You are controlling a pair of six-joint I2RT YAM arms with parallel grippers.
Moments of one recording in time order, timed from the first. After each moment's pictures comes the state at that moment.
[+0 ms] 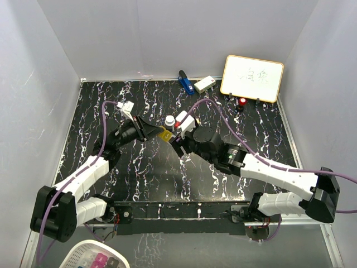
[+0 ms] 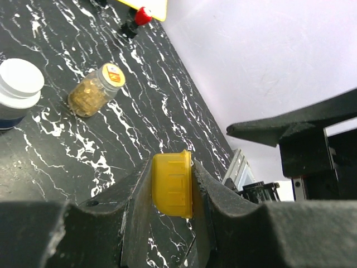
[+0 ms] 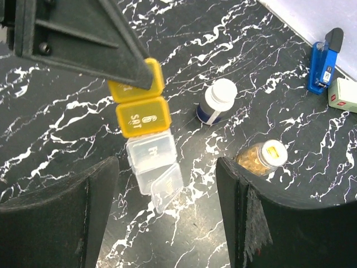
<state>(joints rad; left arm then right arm) -0.33 1.11 0.55 0.49 0.64 -0.79 1.03 1.18 0.95 -0.08 0.28 -0.08</state>
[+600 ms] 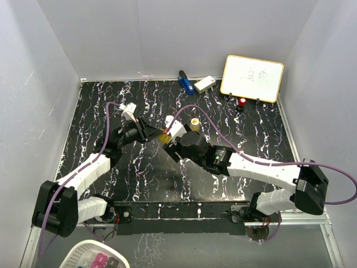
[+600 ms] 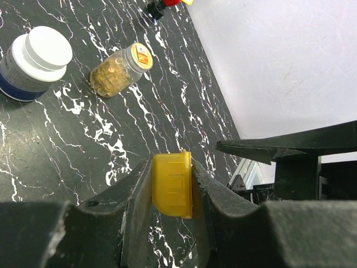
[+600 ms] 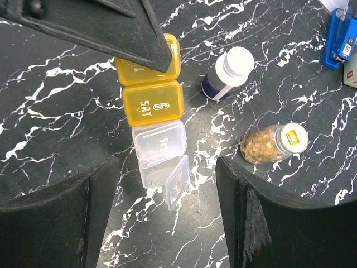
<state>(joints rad) -0.33 1.17 0.57 0.38 0.60 -0.77 1.07 1.31 0.95 -0.10 0.33 -0.08</state>
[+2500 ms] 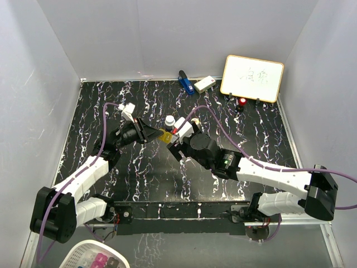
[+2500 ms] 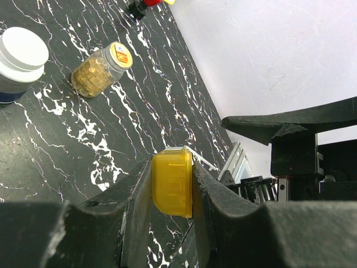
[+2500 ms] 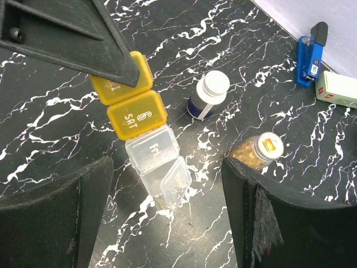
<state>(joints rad) -0.33 1.11 0.55 0.38 0.64 -0.79 1.08 1.21 0.87 0.03 0.40 -0.10</state>
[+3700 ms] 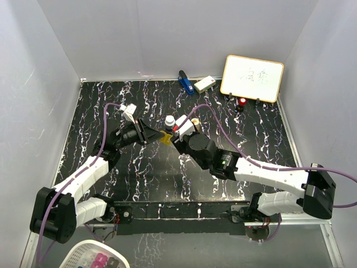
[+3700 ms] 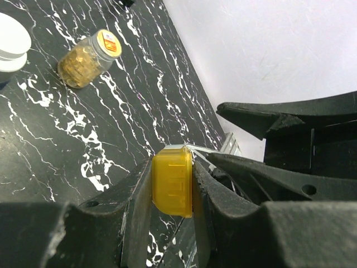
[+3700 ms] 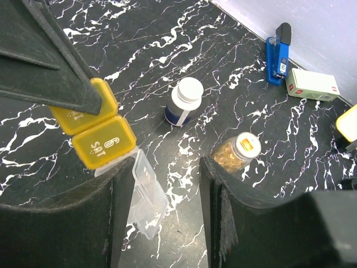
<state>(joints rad) -0.33 1.10 0.55 0.37 0.68 -0.80 1.09 1.23 0.87 0.08 0.52 -0.11</state>
